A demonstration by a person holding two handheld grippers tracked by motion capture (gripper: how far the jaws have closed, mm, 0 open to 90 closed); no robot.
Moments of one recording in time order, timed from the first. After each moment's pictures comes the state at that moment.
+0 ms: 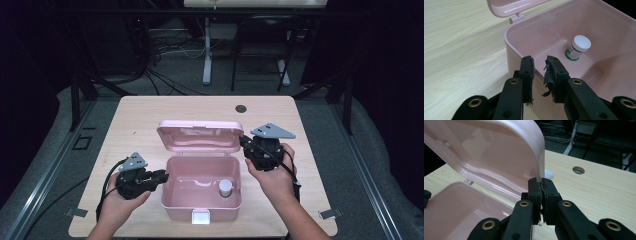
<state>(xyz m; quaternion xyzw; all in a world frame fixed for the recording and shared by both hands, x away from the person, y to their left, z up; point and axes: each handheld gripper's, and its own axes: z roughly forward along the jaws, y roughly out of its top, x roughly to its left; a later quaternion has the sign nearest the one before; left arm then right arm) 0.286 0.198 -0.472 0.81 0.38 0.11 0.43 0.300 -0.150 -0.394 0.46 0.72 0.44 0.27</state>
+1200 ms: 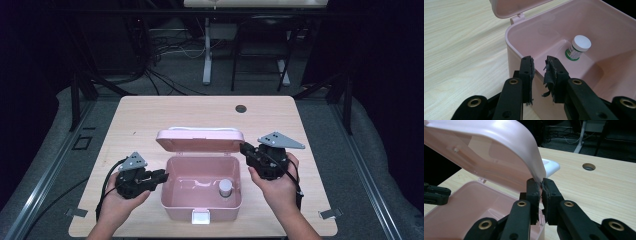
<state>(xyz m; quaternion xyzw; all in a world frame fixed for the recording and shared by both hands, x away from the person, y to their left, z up) 0.287 0.198 -0.472 0.81 0.37 0.11 0.43 0.284 -0.160 -0.404 0.47 0.71 0.48 0.23</state>
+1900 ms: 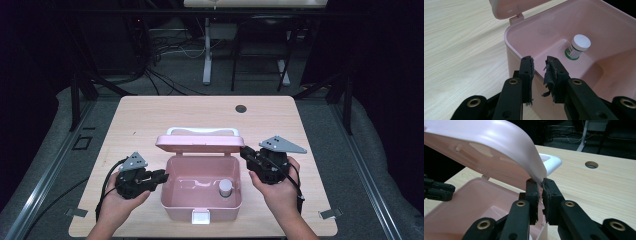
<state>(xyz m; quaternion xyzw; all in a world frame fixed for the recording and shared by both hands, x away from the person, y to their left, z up) 0.287 0.198 -0.470 0.82 0.37 0.11 0.43 0.276 -0.162 -0.408 0.47 0.71 0.48 0.22</state>
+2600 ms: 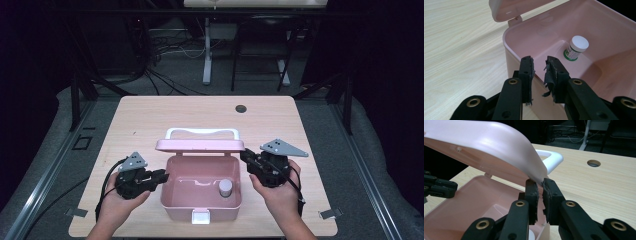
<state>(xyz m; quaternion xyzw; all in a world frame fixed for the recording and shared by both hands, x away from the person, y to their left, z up) 0.285 0.197 -0.468 0.82 0.37 0.11 0.43 0.271 -0.164 -0.412 0.47 0.70 0.49 0.22</state>
